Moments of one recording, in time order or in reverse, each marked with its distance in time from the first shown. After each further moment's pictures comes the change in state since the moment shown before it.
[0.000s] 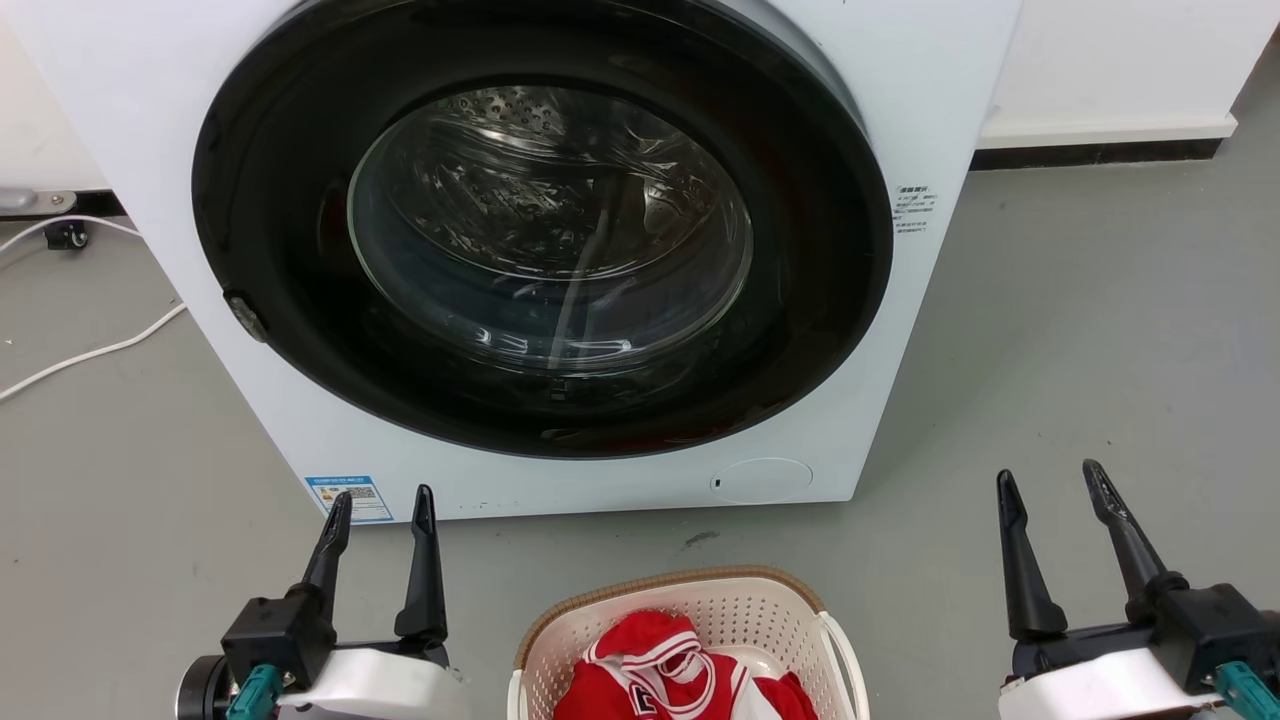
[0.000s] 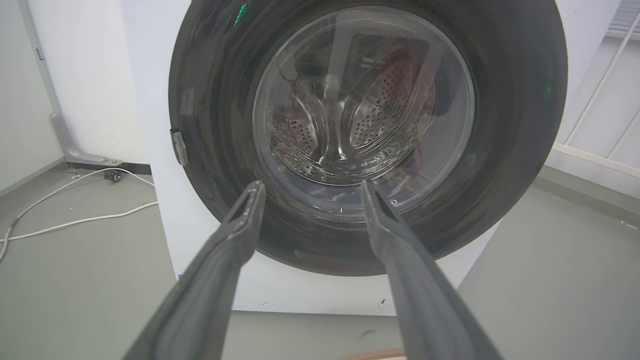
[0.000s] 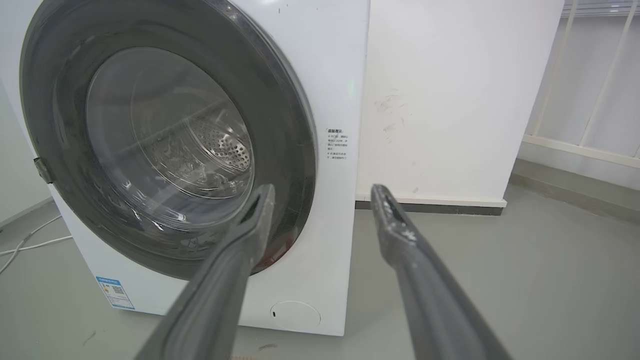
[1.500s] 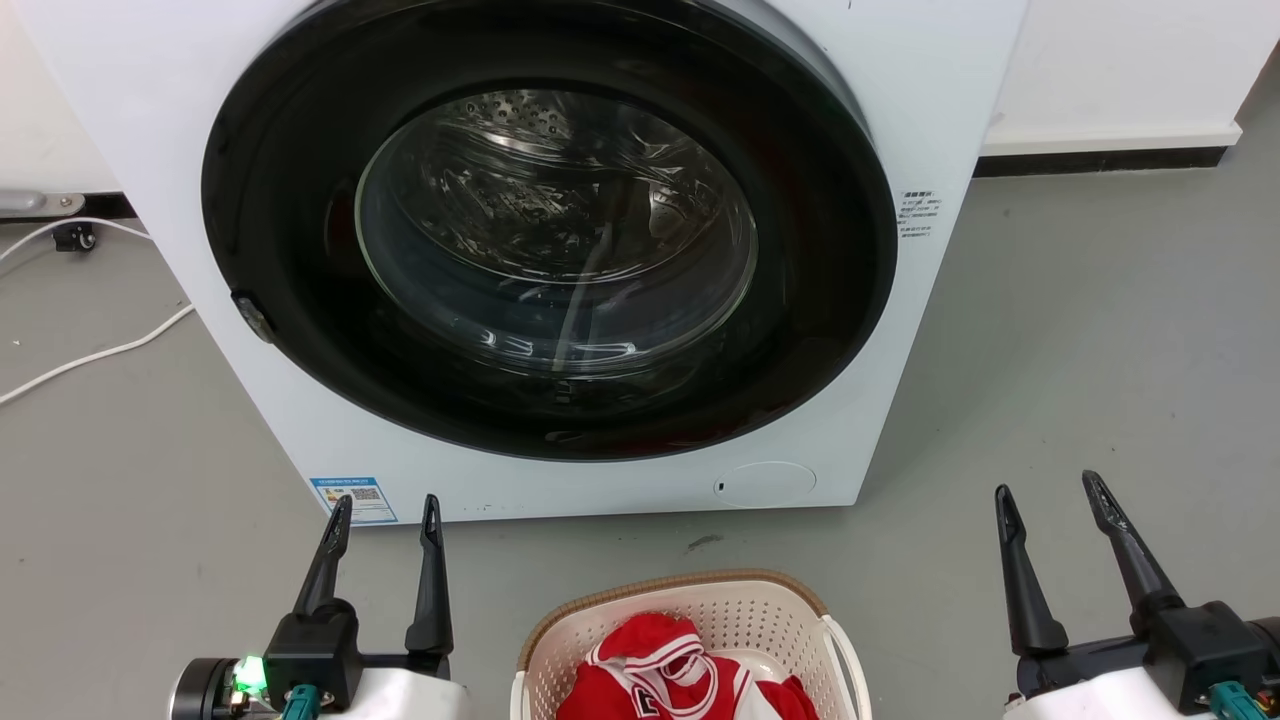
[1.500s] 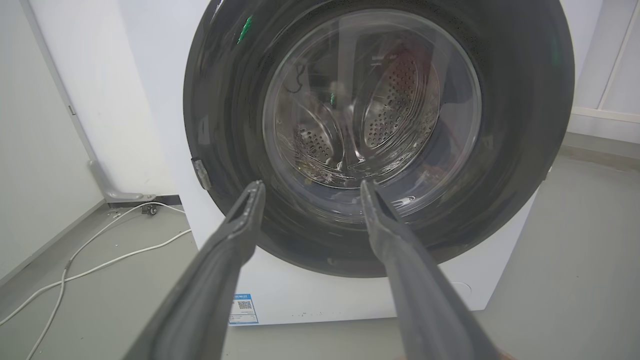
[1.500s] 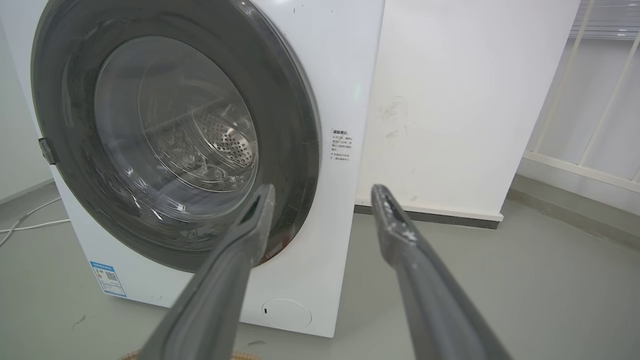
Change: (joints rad) left arm 0.027 0.001 -0.013 -0.026 0.185 0.062 -0.033; right arm 0.023 -0.001 -0.016 0.000 -0.077 0.000 -0.035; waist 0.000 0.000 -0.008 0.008
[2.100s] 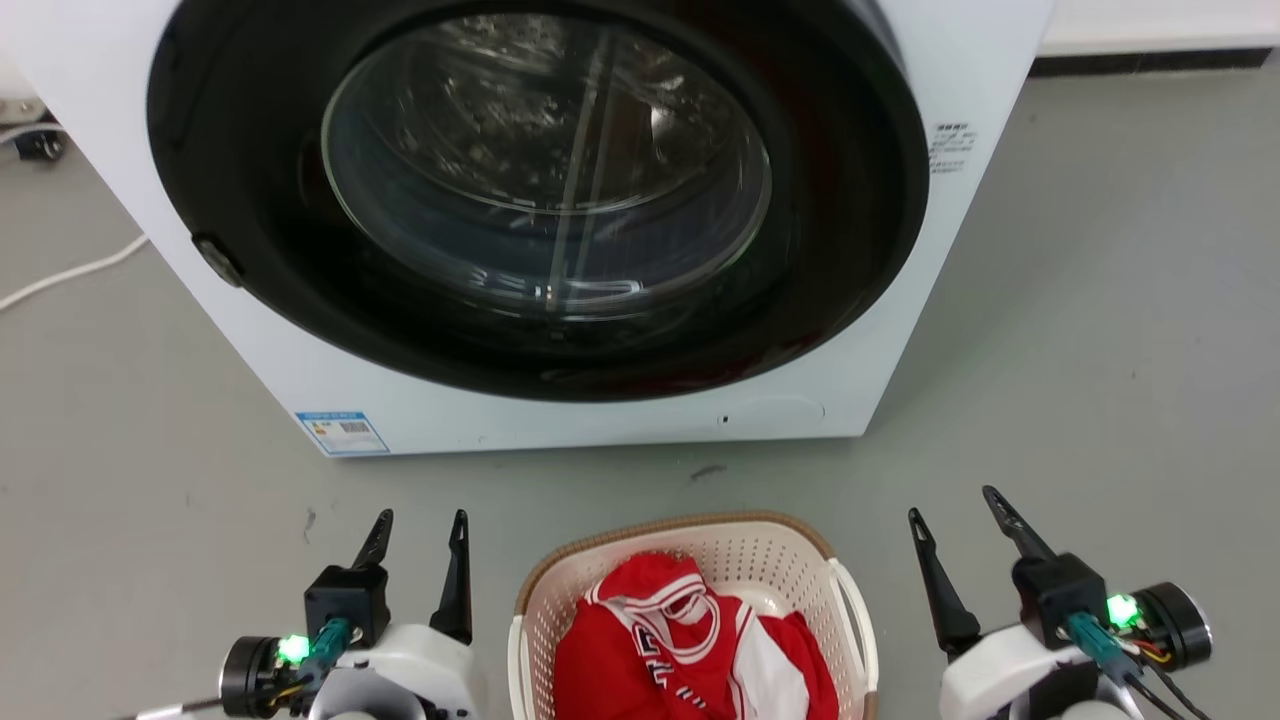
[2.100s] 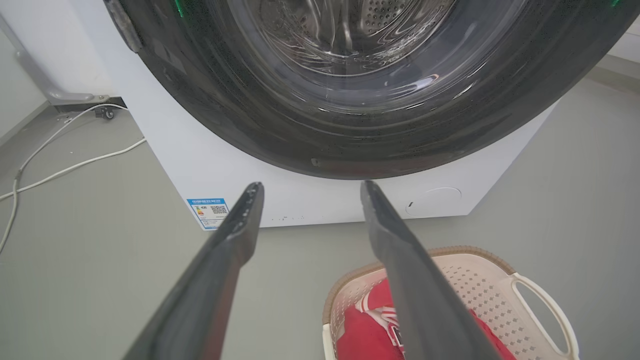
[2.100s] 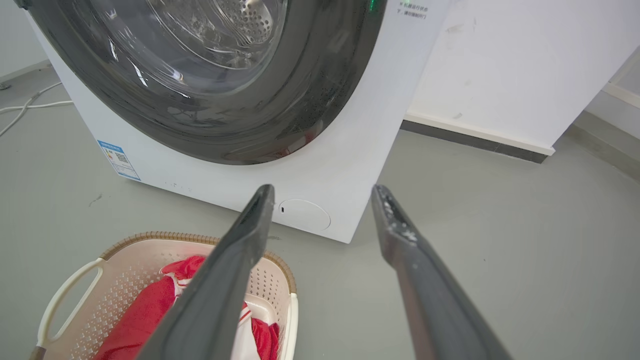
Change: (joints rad) left arm -0.160 0.001 0.017 0.353 -0.046 -0.077 -0.001; right arm -0.160 -0.001 0.061 0.345 -0.113 0.000 0.000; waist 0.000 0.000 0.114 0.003
